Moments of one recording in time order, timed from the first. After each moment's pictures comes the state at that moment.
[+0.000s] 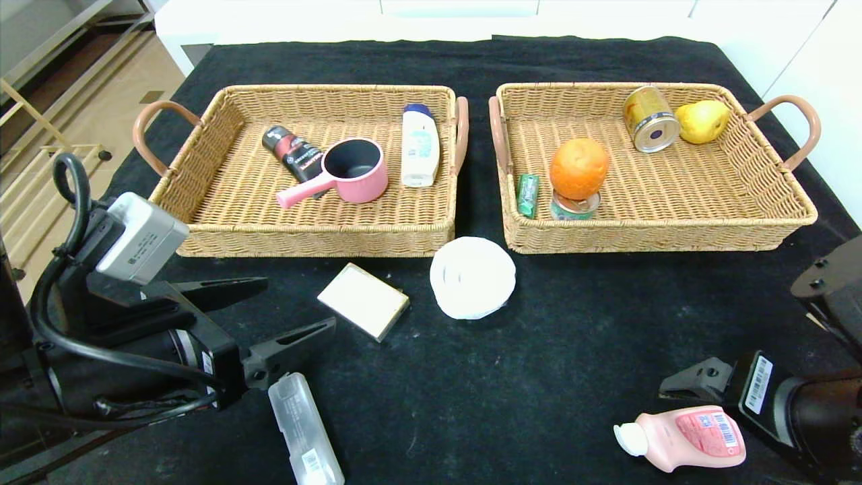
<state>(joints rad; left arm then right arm) -0.37 1.23 -0.61 -0.40 -0.18 0.12 0.71 1.39 -1.06 0.69 -0.24 1.32</state>
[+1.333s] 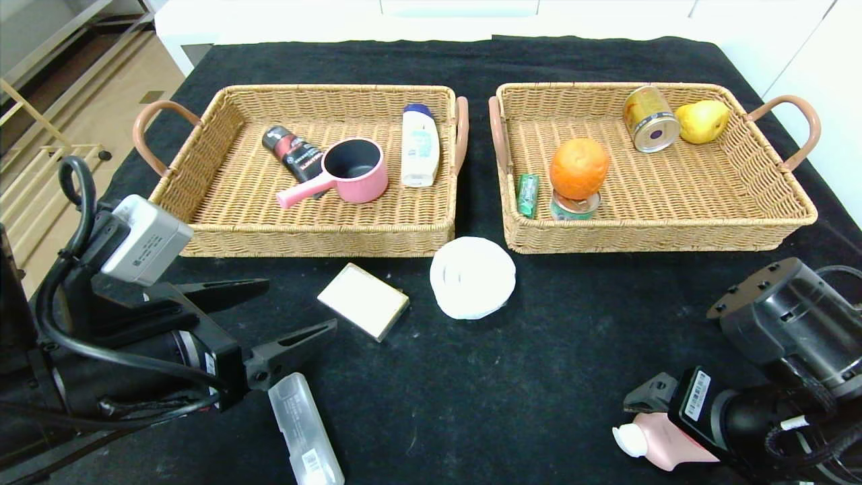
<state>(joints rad) -0.37 1.24 -0.61 -0.40 -0.18 0.12 0.69 1.50 -0.99 0.57 -0.18 1.32</state>
